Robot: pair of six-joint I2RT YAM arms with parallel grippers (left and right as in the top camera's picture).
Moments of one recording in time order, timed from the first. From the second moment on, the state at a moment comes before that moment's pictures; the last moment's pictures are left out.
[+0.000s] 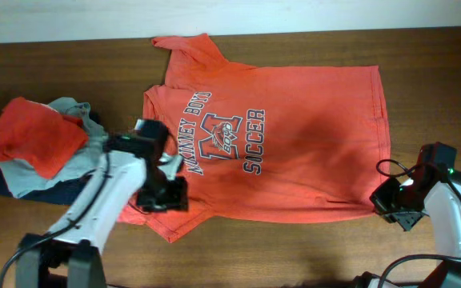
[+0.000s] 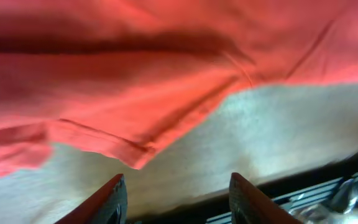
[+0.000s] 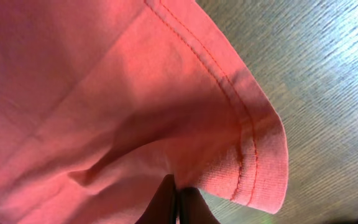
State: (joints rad) left arm -0.24 1.59 1.07 -1.19 0.26 -0.14; right arm -0.47 1.36 0.81 -0.99 -0.16 0.46
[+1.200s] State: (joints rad) left arm -0.36 1.81 1.36 -1.42 -0.07 -0.18; right arm -0.47 1.36 0.85 -1.00 -0.21 0.36
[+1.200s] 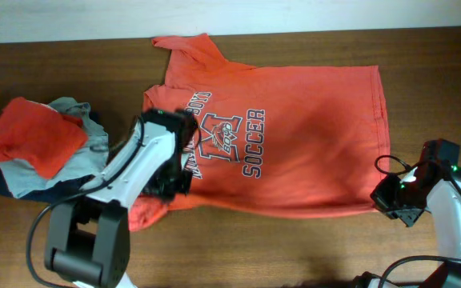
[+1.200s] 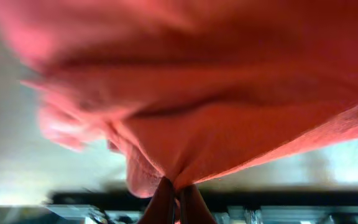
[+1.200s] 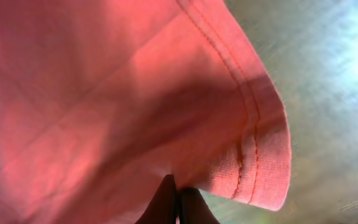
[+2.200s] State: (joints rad) left arm -0.36 1.83 1.45 -0.81 -0.32 0.25; right arm -0.47 1.47 0.85 -0.48 -0.41 0.29
